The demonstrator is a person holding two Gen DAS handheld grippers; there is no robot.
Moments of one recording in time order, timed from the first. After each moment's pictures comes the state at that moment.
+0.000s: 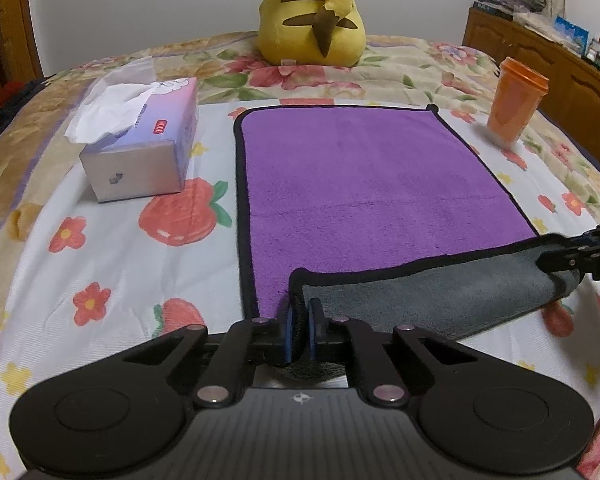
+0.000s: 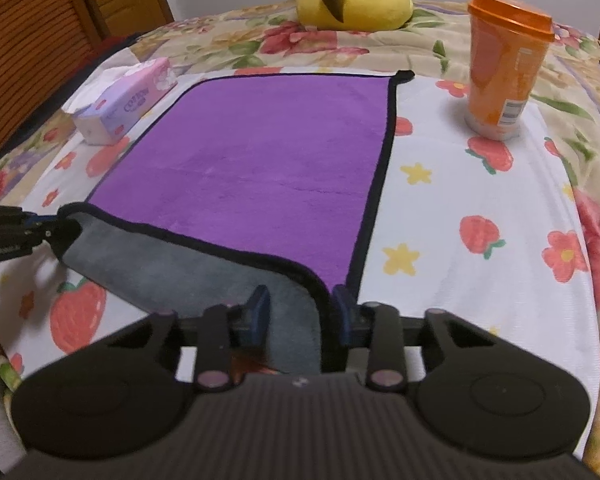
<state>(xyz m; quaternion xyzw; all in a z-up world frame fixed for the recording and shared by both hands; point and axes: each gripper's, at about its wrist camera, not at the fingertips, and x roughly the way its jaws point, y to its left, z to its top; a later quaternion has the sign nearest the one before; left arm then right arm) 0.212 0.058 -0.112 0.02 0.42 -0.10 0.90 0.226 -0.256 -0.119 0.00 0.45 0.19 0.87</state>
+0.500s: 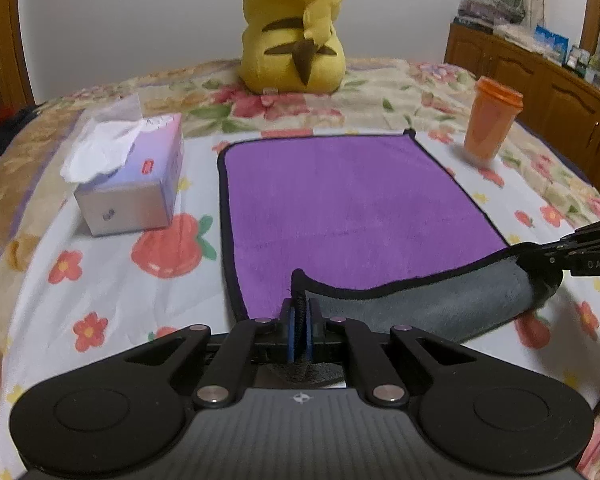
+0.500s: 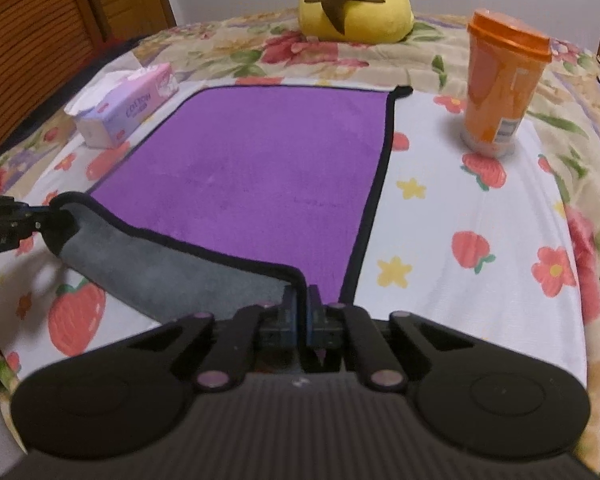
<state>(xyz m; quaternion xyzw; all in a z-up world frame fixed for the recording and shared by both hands) 0.203 0.051 -0.091 0.03 0.38 -0.12 0.92 0.223 -0.257 -0.109 -0.01 0.43 0.19 0.88</state>
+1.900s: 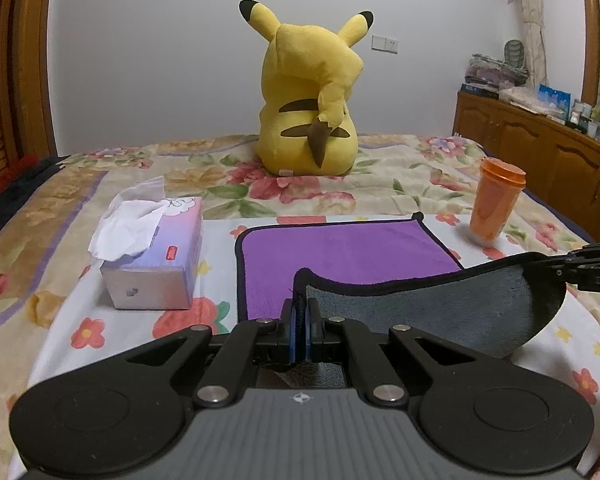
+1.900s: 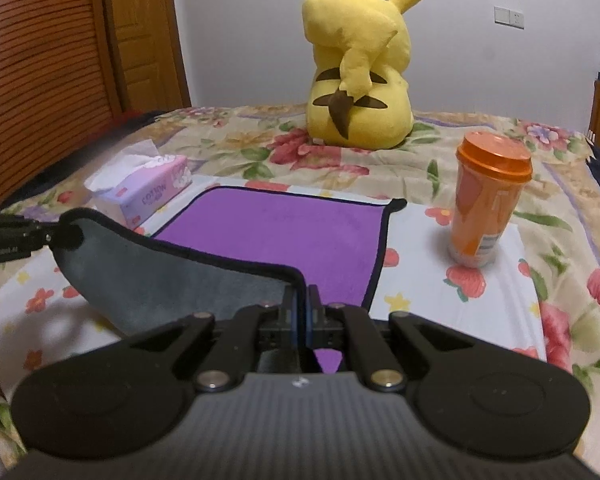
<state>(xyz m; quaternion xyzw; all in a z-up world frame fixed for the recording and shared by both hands) 0.202 0.054 -0.063 0.01 0.28 -0.10 0.96 0.221 -0.260 -0.072 -0.01 0.30 0.20 0.93</state>
